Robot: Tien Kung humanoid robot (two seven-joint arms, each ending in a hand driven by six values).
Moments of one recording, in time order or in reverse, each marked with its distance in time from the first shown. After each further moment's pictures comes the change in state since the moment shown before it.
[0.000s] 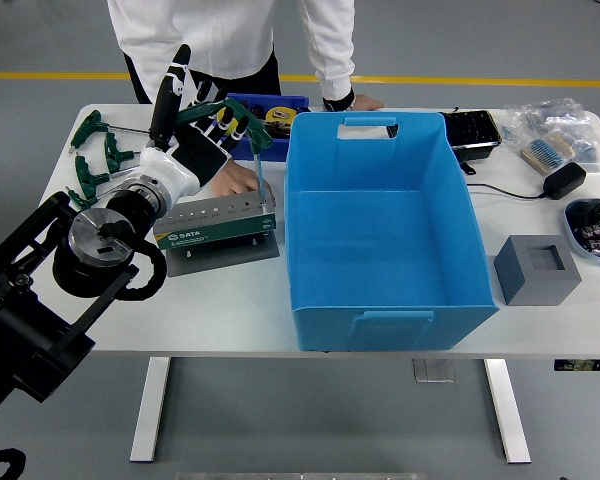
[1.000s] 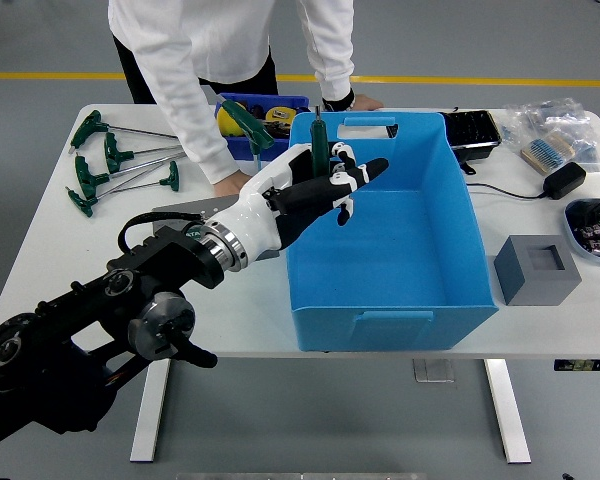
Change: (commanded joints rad) left arm -0.051 0.007 0.318 -0.217 0.735 -0.224 0.243; right arm 0.007 -0.006 0.001 -0.001 0.002 -0.002 0.002
